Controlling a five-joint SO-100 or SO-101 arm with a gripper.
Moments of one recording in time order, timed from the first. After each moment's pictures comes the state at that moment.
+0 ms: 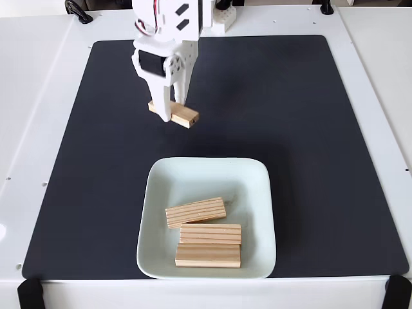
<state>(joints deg) -1.5 85.0 89.6 68.6 25.7</state>
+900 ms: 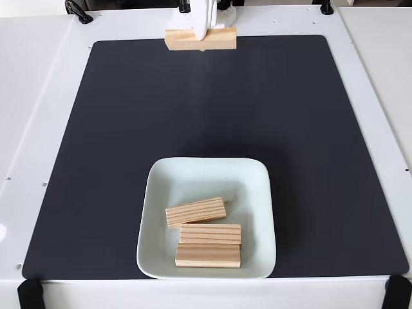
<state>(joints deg) -9.2 126.6 120.8 32.4 6.7</state>
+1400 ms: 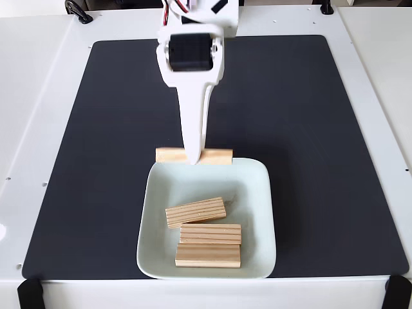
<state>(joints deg) -8.6 73.7 73.6 32.3 6.7</state>
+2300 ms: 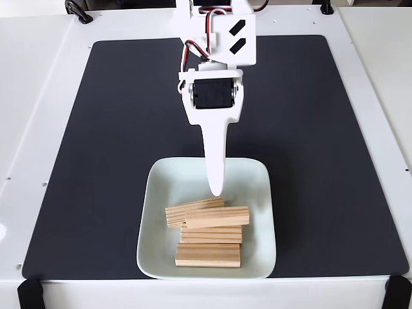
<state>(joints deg) -11.8 64.8 62.5 45.7 6.4</state>
